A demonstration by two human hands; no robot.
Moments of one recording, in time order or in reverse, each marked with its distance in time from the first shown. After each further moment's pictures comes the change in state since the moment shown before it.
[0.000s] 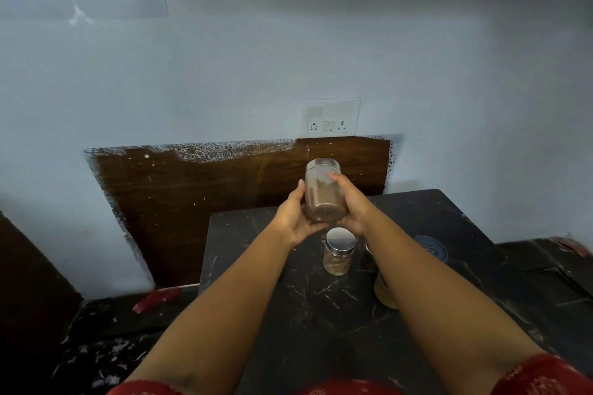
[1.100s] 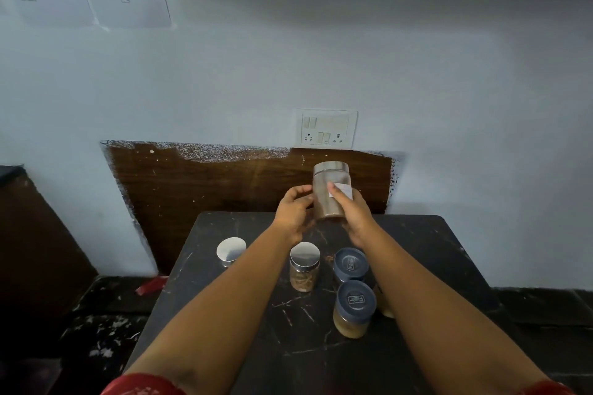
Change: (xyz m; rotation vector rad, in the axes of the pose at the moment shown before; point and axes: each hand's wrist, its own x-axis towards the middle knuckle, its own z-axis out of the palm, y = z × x) left_hand 0.051 -0.042 0.096 0.189 0.268 0.283; right_hand 0.010 -0.035 -0.107 -0.192 -0.002 -0.235
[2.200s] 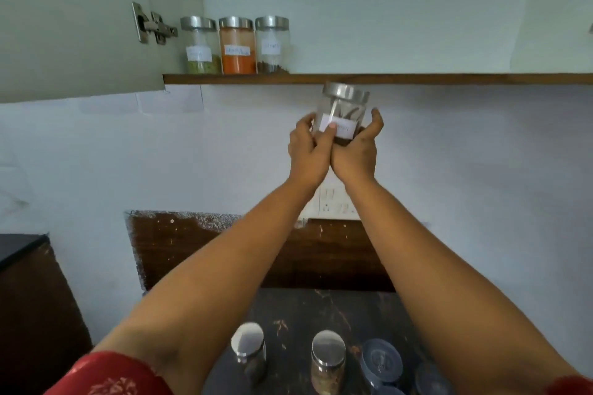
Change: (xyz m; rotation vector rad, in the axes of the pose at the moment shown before) left_hand 0.005 0.233 0.076 0.459 0.127 0.869; right_hand 0.035 -0.236 0.096 -0.258 0.409 -0.732
